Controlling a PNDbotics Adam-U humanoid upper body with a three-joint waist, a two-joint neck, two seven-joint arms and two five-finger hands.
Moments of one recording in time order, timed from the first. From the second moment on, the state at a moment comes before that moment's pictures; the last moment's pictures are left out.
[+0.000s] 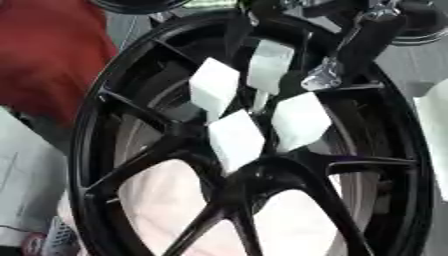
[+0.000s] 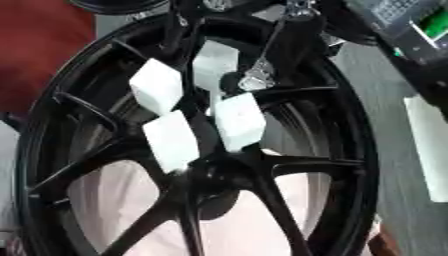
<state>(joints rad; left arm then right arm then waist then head) -0.11 0.39 0.24 -1.82 0.39 -0.16 0.22 -1.38 -0.71 0.57 -1.58 0.24 -0.32 0.85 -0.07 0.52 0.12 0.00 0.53</state>
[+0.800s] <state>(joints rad) -0.11 0.39 0.23 -1.82 0.39 -0.16 0.21 -1.37 -0.73 0.56 -1.55 0.31 -0.34 0.83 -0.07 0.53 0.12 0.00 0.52</state>
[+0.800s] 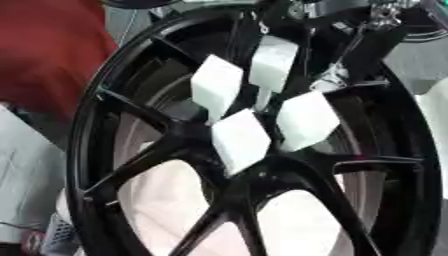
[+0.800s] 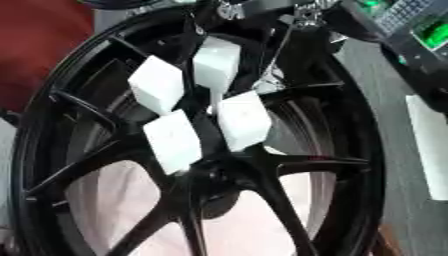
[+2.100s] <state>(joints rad) -0.11 0.37 0.23 -1.82 0.40 -0.16 0.21 -1.38 -0.73 0.54 -1.53 0.20 -0.34 0.84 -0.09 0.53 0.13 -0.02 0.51</state>
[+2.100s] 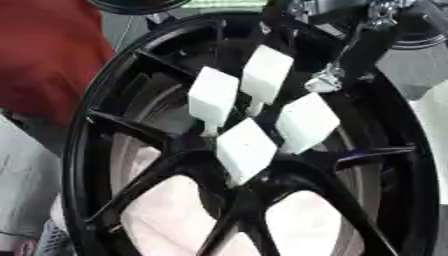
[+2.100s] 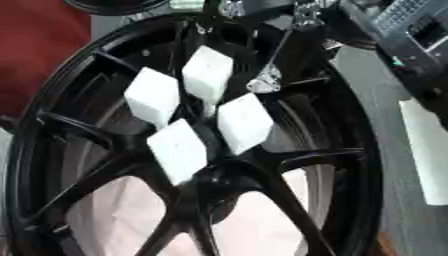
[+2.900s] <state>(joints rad) -0.10 0.37 0.24 -1.82 0.40 -0.16 0.21 -1.42 -0.79 0.38 -1.56 0.14 -0.30 0.88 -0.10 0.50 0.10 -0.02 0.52</state>
